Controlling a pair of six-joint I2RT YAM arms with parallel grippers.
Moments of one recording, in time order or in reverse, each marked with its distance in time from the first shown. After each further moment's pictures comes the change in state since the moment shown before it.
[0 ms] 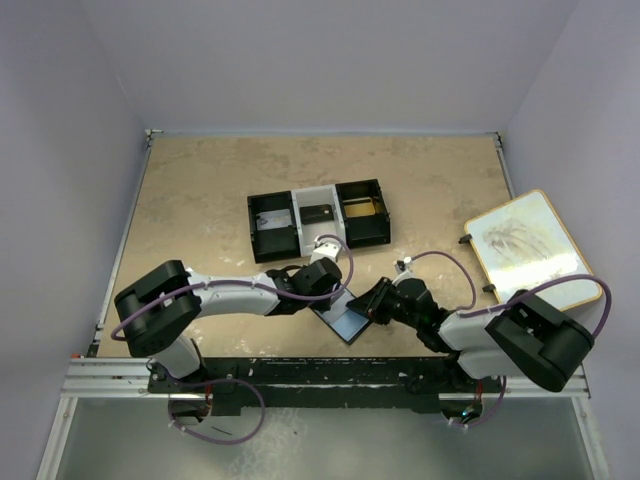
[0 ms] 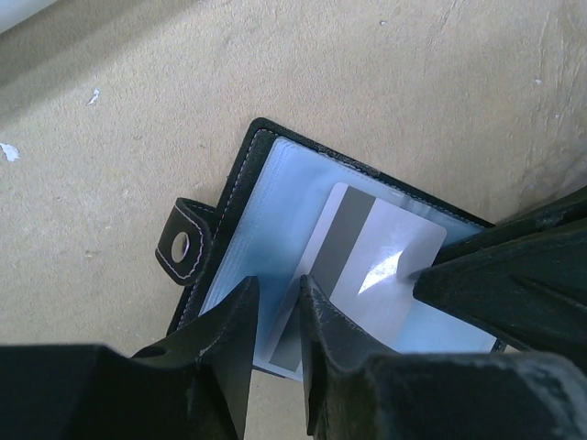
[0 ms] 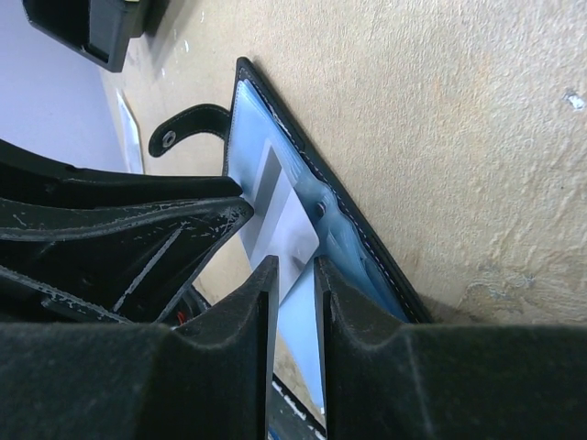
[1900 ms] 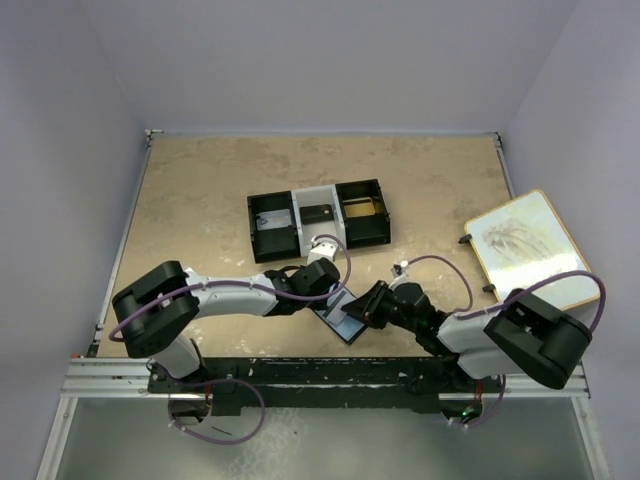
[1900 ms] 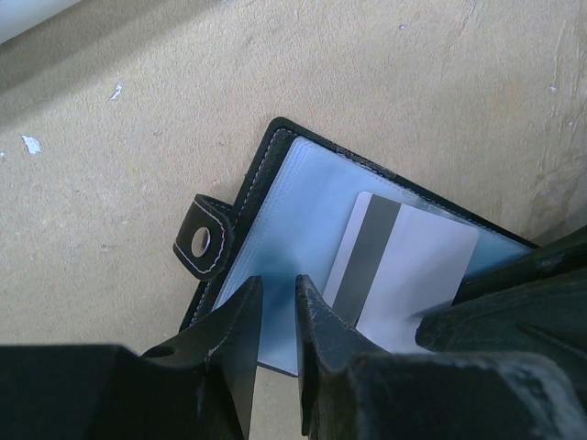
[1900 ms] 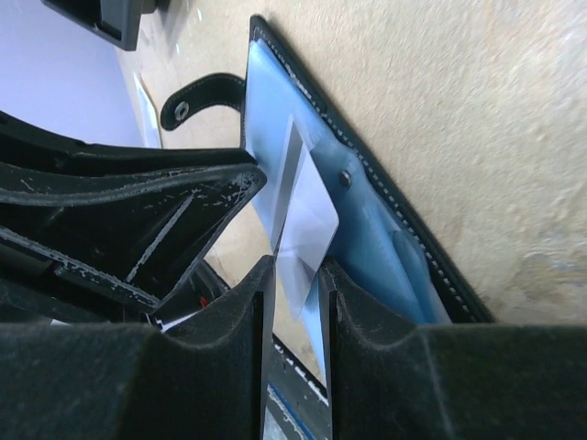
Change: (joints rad) left arm -0.002 -0.013 -0.014 -0.002 -0.017 -0.021; right arm 0.057 -0.004 -0.011 0.028 0.009 0.085
